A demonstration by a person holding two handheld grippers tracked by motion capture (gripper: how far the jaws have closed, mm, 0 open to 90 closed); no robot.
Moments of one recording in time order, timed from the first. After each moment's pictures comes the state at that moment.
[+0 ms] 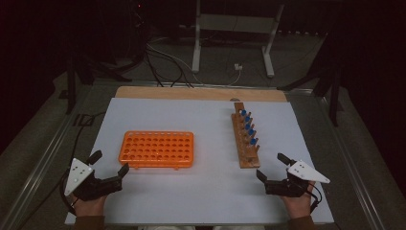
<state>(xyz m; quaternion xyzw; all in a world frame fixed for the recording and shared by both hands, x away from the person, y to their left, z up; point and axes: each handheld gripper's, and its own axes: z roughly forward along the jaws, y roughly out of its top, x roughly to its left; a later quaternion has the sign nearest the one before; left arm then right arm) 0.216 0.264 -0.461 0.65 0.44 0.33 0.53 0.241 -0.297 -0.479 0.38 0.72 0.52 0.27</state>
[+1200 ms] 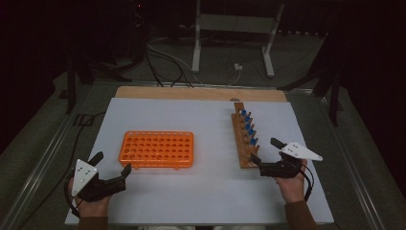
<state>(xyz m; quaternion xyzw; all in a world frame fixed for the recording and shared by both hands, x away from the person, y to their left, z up) 0.214 0.253 -0.462 0.65 0.46 0.34 0.51 0.288 -0.281 -0.457 0.38 0.72 0.53 0.24</state>
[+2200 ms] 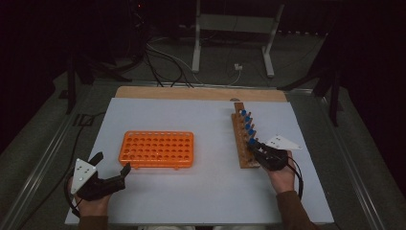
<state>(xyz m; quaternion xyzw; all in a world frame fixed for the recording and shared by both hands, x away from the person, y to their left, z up) 0.218 0.255 -0.466 0.65 0.47 0.33 0.51 0.314 -0.258 -0.469 0.39 0.76 0.47 0.24</state>
